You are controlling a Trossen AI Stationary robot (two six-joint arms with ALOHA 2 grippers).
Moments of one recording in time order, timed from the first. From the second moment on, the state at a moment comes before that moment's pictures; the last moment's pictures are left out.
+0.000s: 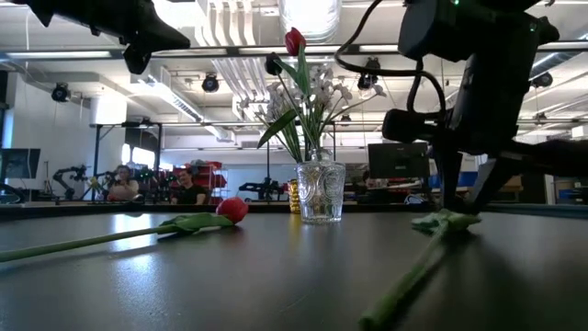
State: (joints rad) left arm 0.60 0.63 0.70 -0.26 0.26 -0.25; right arm 0.27 1.67 0.86 -0.53 0.16 2.12
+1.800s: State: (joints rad) left arm 0.60 0.56 0.70 -0.26 0.24 -0.28; right arm 0.19 1.74 1.75 -0.70 1.40 0.75
